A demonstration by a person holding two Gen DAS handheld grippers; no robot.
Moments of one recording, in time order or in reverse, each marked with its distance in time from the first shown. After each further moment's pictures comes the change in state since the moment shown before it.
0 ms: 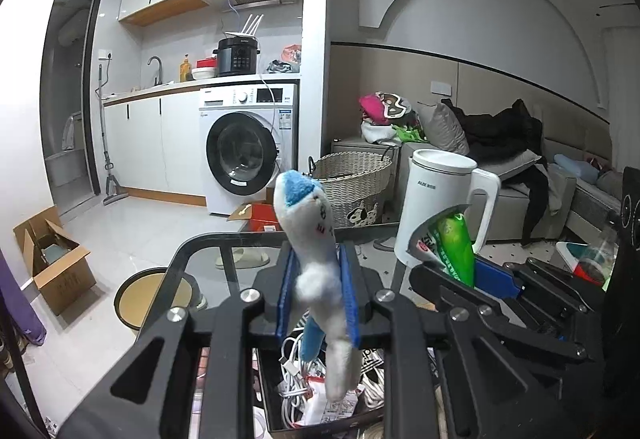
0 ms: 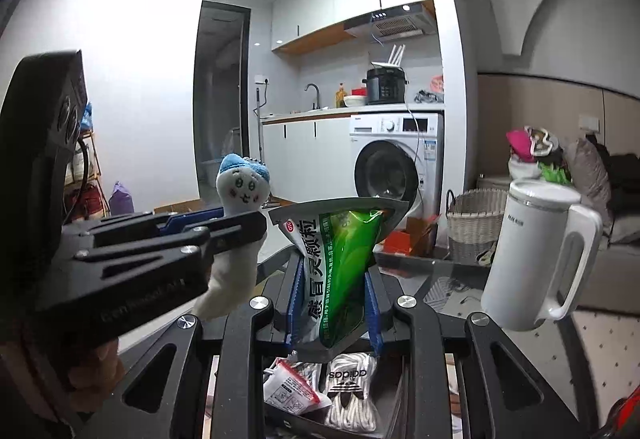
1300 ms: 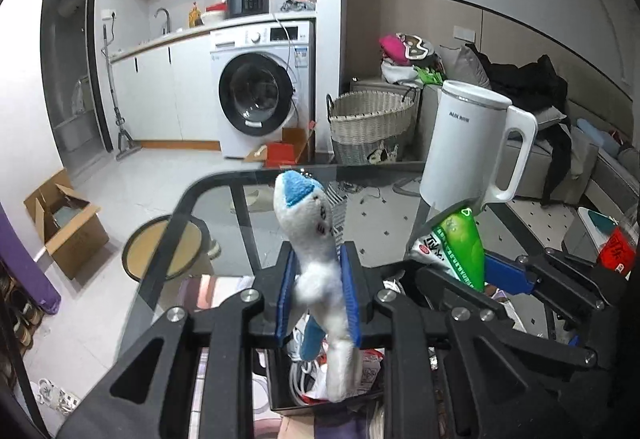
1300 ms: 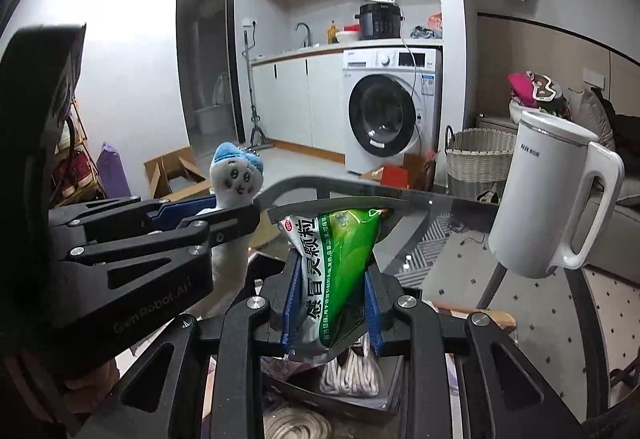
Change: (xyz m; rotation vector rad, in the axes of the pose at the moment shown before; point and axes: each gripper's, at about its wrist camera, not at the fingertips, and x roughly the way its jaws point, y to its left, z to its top) left arm 0.053 -0.003 -0.025 -0.018 0.242 0.060; right arm 0.055 -0.018 -0.016 0.015 0.243 -0.023
